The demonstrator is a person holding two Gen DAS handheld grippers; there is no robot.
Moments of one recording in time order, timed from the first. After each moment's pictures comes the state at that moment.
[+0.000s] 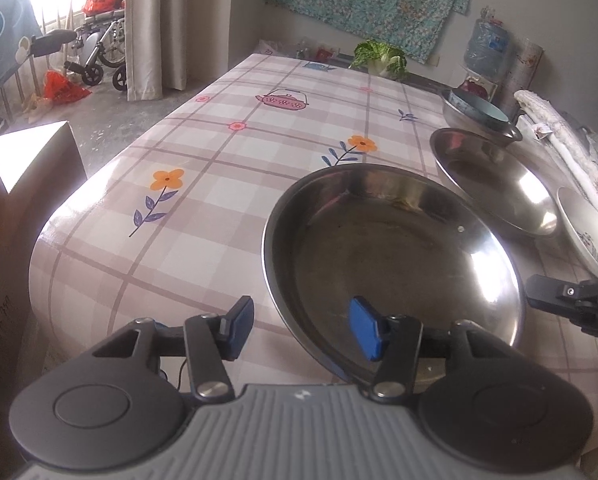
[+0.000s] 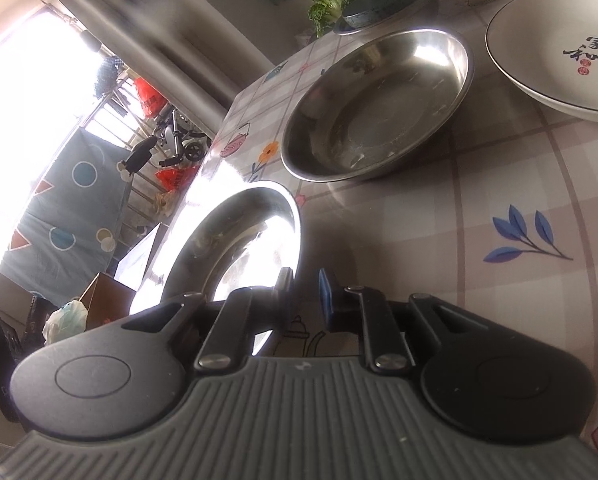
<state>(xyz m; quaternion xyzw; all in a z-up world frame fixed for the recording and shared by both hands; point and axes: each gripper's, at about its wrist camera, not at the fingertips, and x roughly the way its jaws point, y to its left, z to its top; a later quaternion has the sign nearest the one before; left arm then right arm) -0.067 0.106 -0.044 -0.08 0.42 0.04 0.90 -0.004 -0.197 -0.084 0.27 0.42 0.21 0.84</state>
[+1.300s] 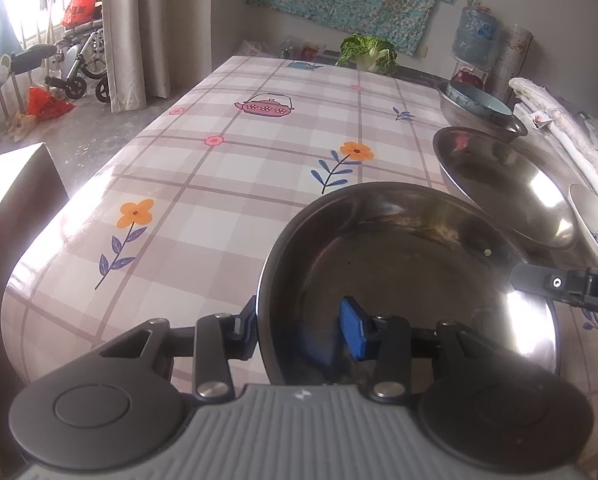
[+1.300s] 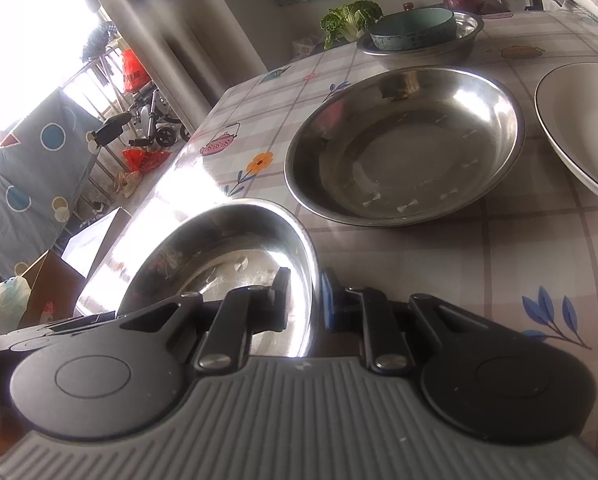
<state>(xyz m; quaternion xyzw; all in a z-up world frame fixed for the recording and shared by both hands) -0.025 0.101 -0.054 -0.05 0.42 0.02 0.91 0.029 -0.151 -0.081 0.16 0.40 0.19 0.88</state>
